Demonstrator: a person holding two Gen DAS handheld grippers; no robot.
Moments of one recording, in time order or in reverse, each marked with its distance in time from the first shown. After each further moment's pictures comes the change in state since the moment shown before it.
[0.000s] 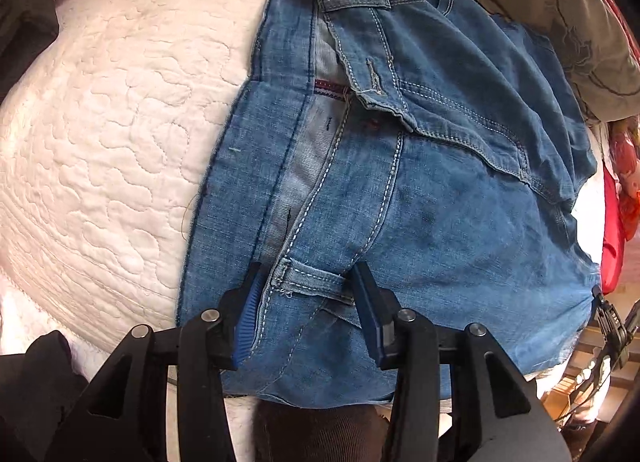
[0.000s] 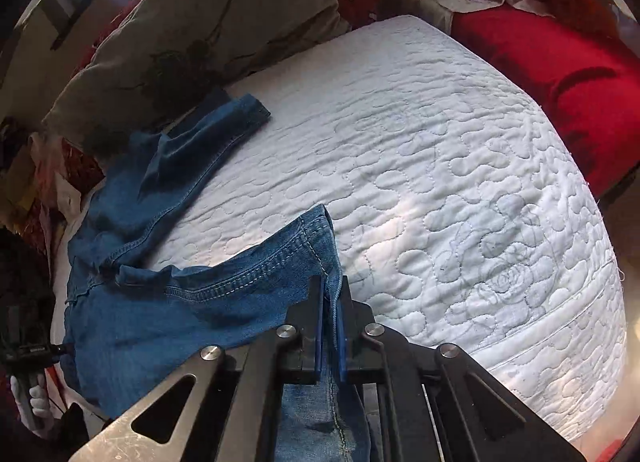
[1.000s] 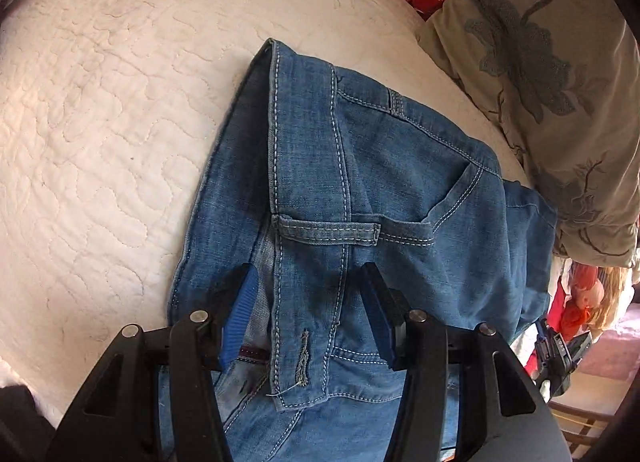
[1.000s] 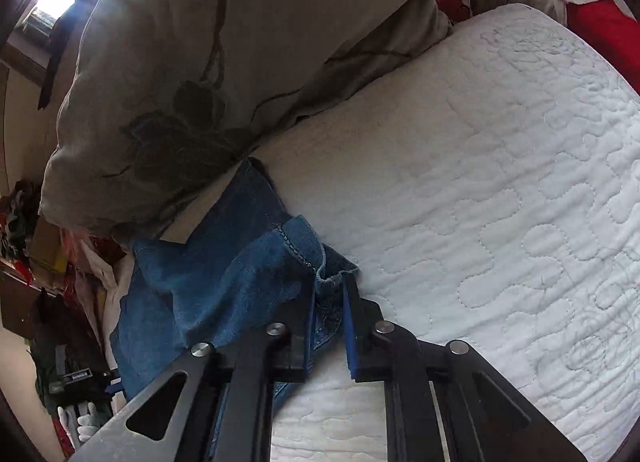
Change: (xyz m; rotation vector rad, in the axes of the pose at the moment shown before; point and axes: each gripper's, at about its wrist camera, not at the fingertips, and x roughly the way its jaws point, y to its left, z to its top) left arm 0.029 -0.014 0.154 -0.248 0.006 -0.179; right arm 0.127 0.079 0.167 0.039 0.006 0.207
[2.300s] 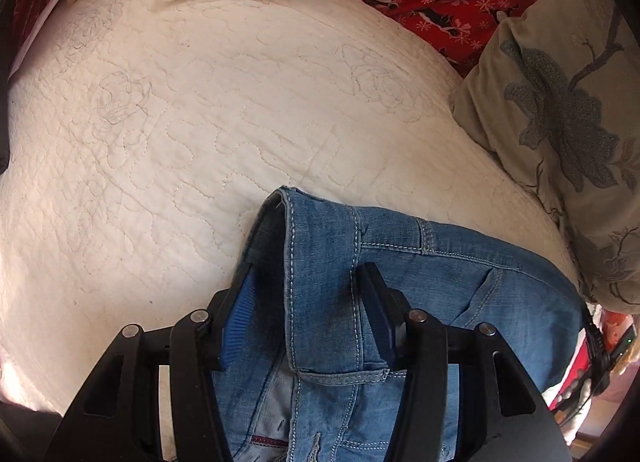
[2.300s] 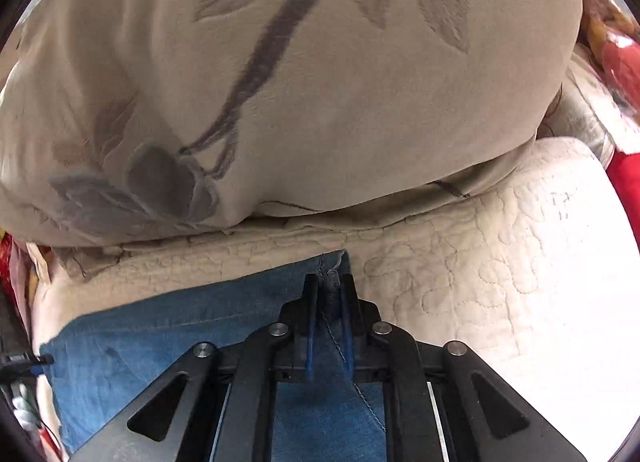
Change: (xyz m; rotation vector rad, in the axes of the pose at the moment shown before) left arm -0.002 -0.024 0.065 -0.010 -0.115 0.144; right arm 0.069 0.063 0.085 -0.269 -0.035 -0.219
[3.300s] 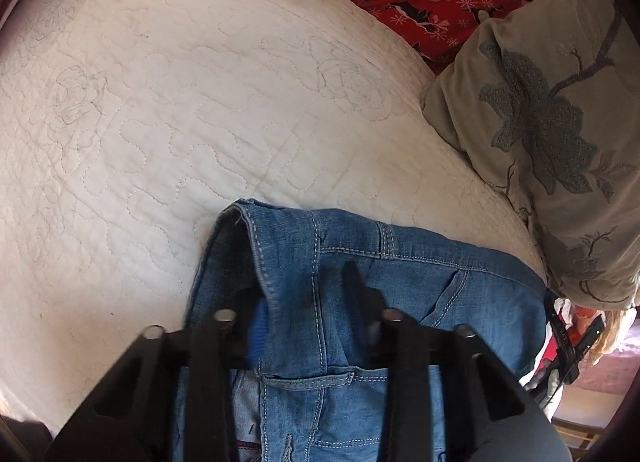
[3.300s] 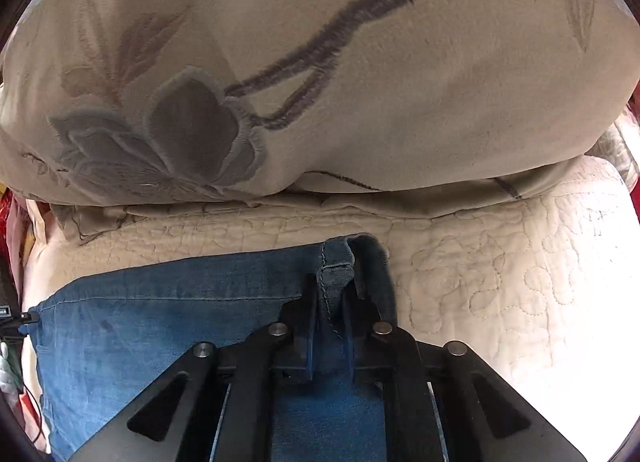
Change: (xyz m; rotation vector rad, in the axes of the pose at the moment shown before) left arm 0.011 -0.018 -0.001 0.017 0.069 -0.103; right arm 0.023 0.031 0.000 -0.100 0.044 0.004
